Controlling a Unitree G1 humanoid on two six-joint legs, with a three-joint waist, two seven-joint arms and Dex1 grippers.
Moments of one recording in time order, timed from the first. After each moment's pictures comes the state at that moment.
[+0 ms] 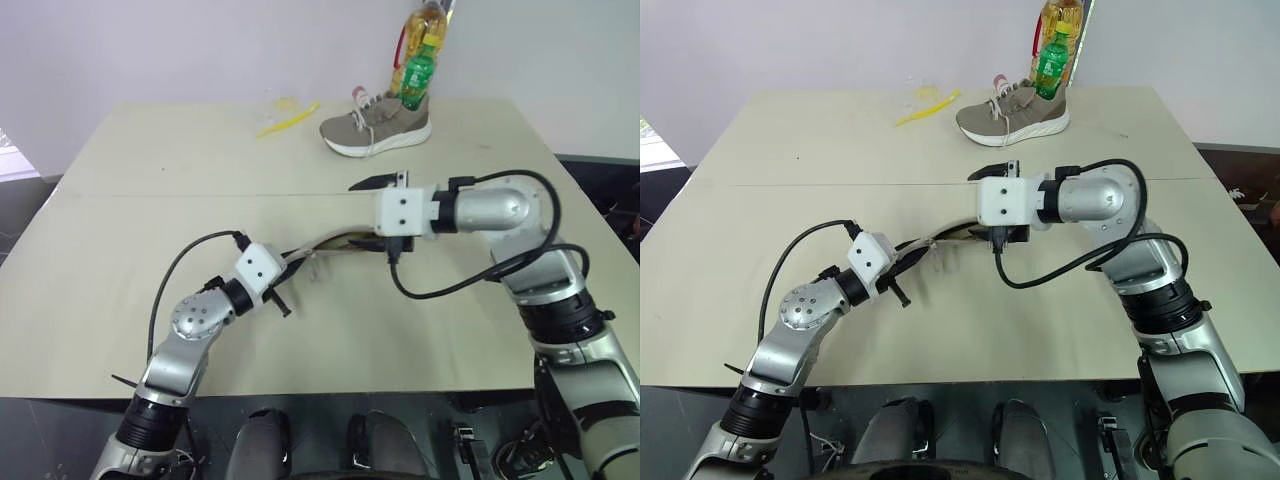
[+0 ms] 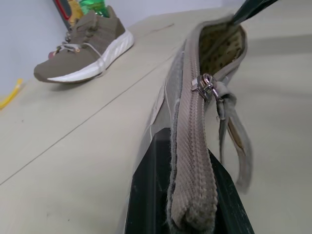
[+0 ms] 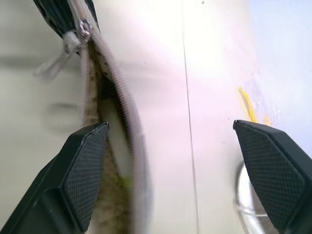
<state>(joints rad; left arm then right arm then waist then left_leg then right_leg) -0.17 0.36 -0.14 -0.22 -0.09 0.12 -0.59 -0.73 -0.65 0.20 -0.16 -0.10 0.23 1.13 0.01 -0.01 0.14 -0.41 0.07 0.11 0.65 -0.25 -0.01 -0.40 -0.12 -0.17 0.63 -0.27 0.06</state>
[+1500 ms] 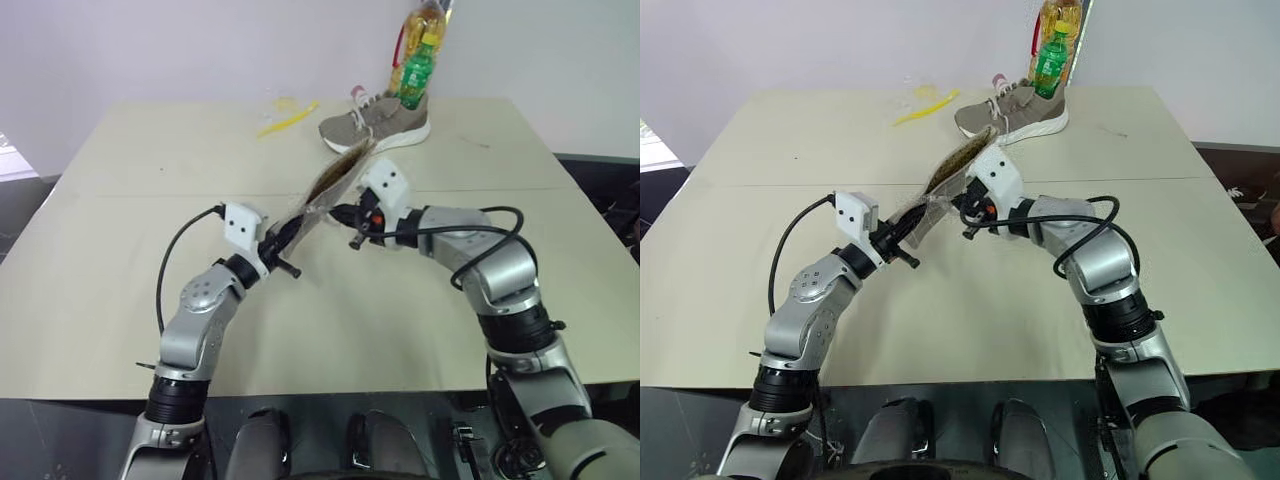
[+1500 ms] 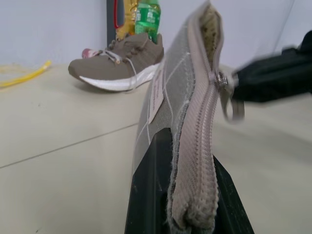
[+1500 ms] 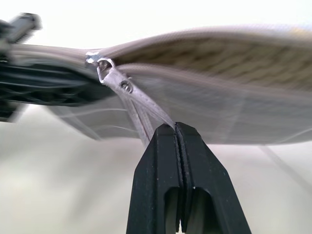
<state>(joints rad) -0.27 0.22 -0.02 -0.19 -0.31 0.32 -0.48 -0.74 -0.49 0.17 -0.12 0.23 0.78 0.65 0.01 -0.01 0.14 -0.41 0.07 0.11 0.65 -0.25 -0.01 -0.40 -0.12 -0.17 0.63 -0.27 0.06</state>
